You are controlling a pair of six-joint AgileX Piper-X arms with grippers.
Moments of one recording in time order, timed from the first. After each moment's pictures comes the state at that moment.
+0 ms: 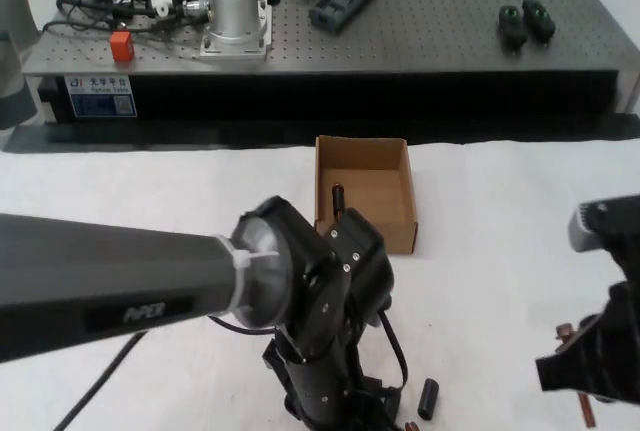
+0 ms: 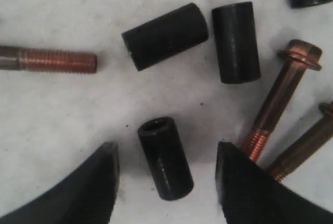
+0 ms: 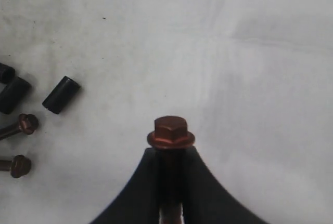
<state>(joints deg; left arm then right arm) -49.2 104.9 -63.3 41.7 7.4 -13.1 7.5 50.8 -34.3 49.8 3.1 2.5</state>
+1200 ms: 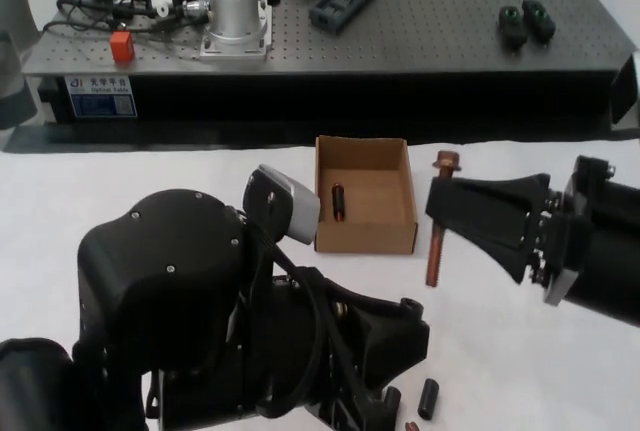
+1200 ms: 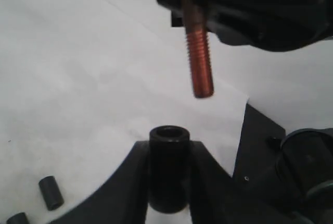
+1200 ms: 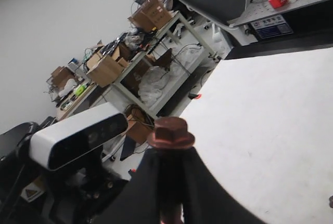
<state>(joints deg) -50.3 65.7 -31.4 -14.2 24.2 -20.6 17.4 45.1 -25.8 -8.6 -32.3 33.6</state>
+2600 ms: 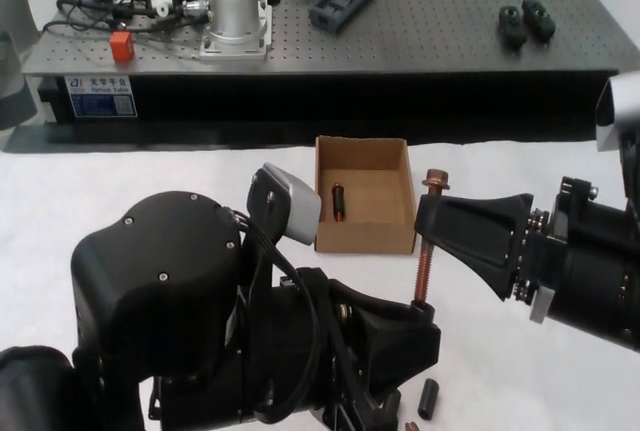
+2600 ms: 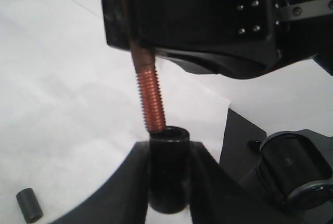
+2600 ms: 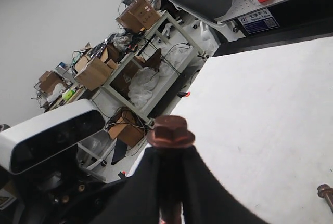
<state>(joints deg) -50.5 65.7 -30.9 -17.4 25.6 -21.7 21.5 45.5 -24.5 -8.7 -28.1 34.4</state>
